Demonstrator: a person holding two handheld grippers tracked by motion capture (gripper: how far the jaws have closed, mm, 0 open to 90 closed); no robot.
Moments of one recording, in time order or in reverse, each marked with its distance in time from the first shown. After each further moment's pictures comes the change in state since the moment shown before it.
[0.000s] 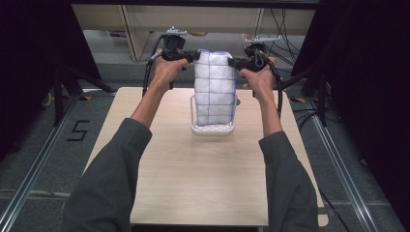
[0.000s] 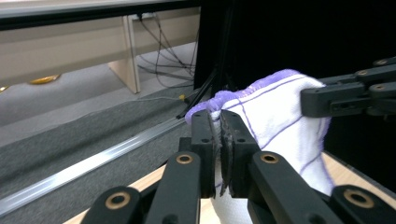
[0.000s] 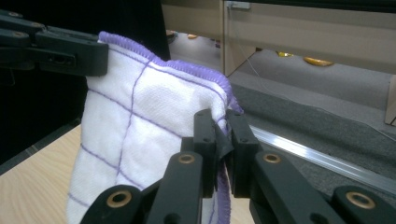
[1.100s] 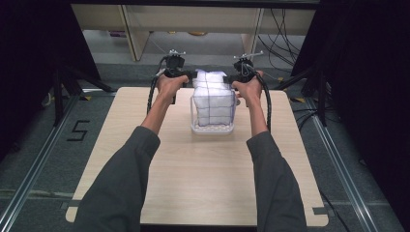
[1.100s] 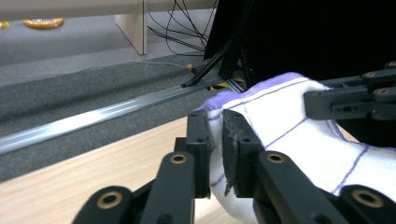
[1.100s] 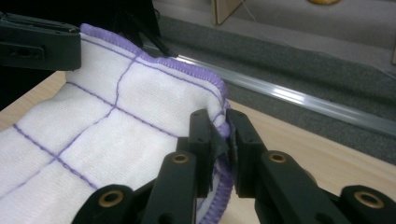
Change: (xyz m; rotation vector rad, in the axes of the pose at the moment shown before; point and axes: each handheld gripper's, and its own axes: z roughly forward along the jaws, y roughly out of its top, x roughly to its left) left arm 0.026 -0.066 0.043 0.109 0.039 -0.130; right arm -0.018 -0.047 0.060 0.219 -0.043 0.083
